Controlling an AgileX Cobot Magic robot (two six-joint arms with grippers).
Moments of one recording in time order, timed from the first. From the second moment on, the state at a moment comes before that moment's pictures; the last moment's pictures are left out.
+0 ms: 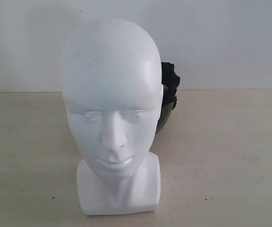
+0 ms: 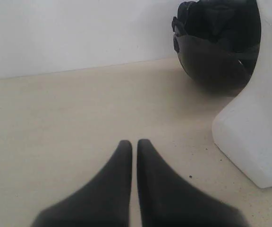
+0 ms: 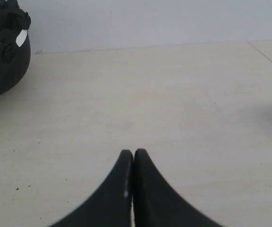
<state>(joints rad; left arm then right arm) -0.04 0.00 0.00 0.02 0.31 0.02 0.09 0.01 0.00 0.08 0.35 -0.02</state>
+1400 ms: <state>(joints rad) -0.04 0.00 0.00 0.02 0.31 0.02 0.09 0.14 -0.19 0.08 -0.10 -0.15</state>
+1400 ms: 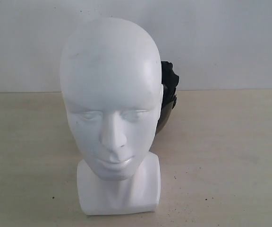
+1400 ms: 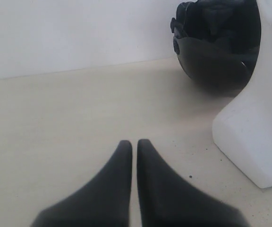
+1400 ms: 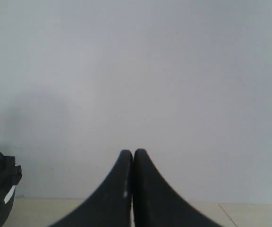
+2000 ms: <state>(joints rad) -0.04 0.00 0.00 0.02 0.31 0.02 0.09 0.16 -0.20 0.08 -0.14 -0.15</state>
